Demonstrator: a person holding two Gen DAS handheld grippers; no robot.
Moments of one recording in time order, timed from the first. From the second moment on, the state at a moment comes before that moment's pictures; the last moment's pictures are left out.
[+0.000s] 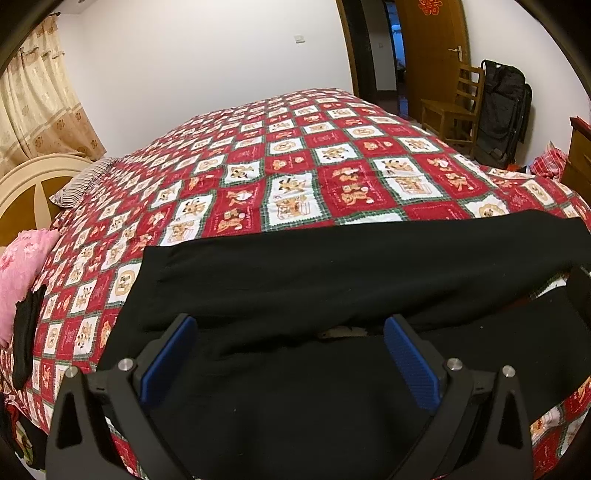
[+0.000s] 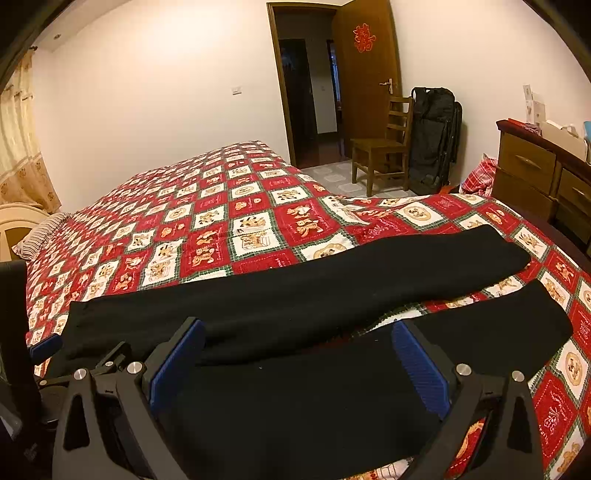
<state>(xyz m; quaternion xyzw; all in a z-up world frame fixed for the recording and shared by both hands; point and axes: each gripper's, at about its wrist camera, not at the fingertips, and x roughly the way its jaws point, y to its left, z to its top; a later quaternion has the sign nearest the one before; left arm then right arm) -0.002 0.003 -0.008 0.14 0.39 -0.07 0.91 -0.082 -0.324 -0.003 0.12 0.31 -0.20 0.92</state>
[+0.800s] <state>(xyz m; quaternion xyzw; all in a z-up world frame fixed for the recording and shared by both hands) -0.001 0.006 -0.010 0.13 0.39 -0.07 0.91 -0.081 -0.324 -0.006 0.13 0.31 -0.20 0.92</state>
